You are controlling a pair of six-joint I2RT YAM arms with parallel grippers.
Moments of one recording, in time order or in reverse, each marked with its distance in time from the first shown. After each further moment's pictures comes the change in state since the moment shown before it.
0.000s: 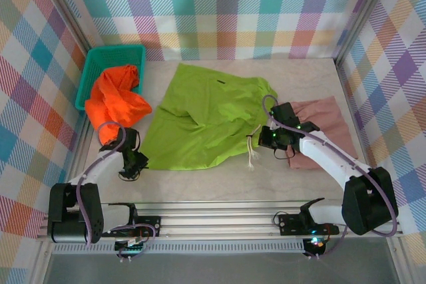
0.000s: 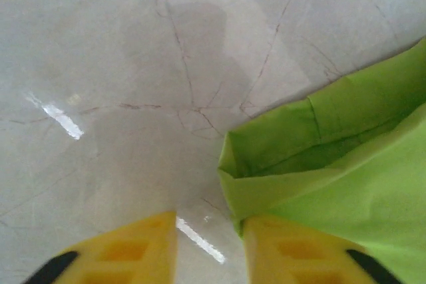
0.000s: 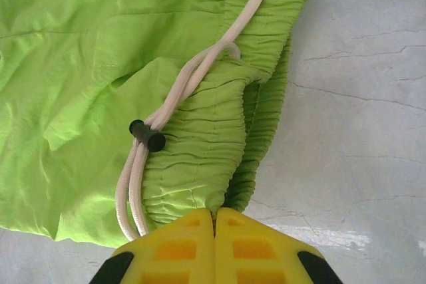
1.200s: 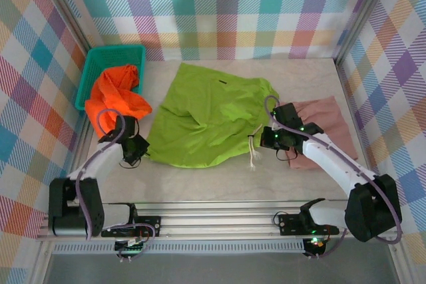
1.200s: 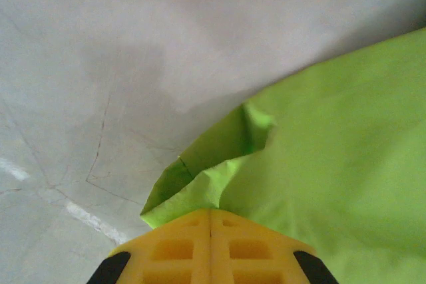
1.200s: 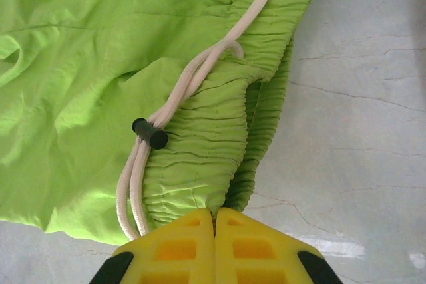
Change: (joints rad) left arm 0.000 -0.006 0.138 0.061 0.043 0.040; right arm 0.000 -0.067 0.000 -0.046 0.013 -0.034
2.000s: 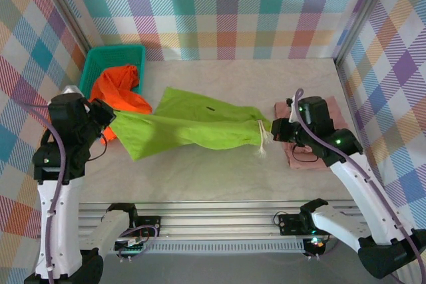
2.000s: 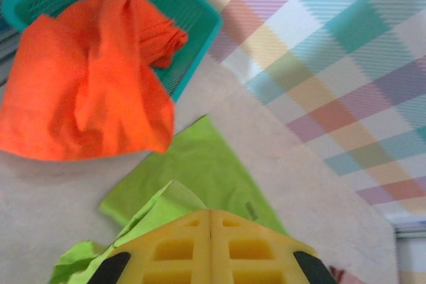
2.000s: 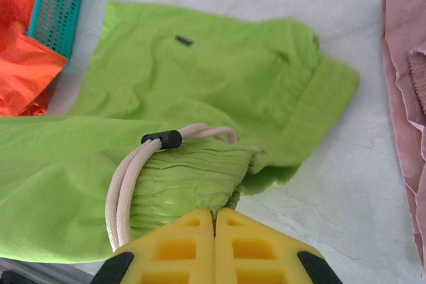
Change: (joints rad) left arm 0.000 -0.340 0.738 -0.441 -0.069 0.113; right arm -0.001 -0.291 0.243 -0.235 0.002 -0.043
